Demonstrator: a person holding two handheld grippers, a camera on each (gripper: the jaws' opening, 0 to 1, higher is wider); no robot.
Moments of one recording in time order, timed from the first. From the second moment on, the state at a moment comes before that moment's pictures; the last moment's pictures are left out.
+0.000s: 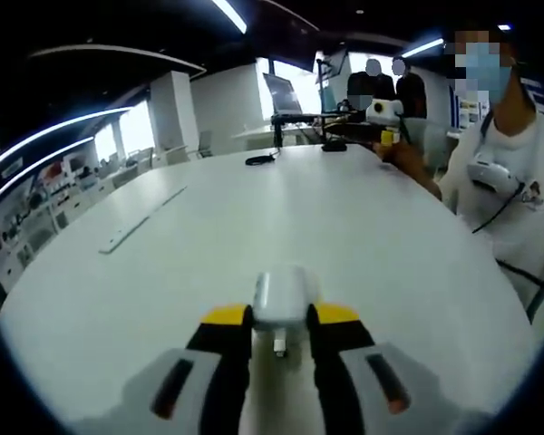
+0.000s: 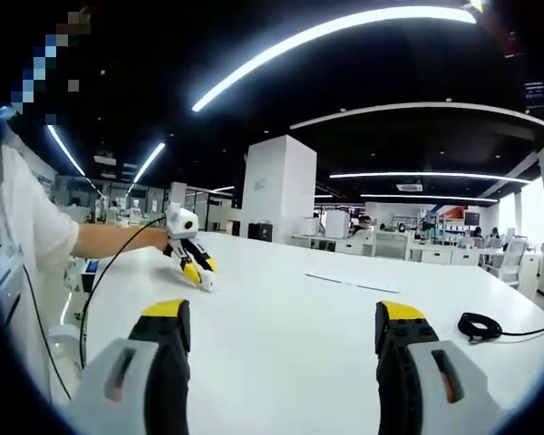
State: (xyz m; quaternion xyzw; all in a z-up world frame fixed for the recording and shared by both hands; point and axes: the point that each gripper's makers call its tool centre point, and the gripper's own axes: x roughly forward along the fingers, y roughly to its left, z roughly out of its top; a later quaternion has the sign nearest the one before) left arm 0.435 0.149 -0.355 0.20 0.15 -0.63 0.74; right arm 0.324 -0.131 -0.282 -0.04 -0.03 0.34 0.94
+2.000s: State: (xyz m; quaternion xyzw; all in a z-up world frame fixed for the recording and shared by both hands) left arm 0.388 0.143 -0.355 0.18 0.13 -0.64 0.74; right arm 0.316 -0.131 -0.274 -0.04 -0.04 0.34 0.94
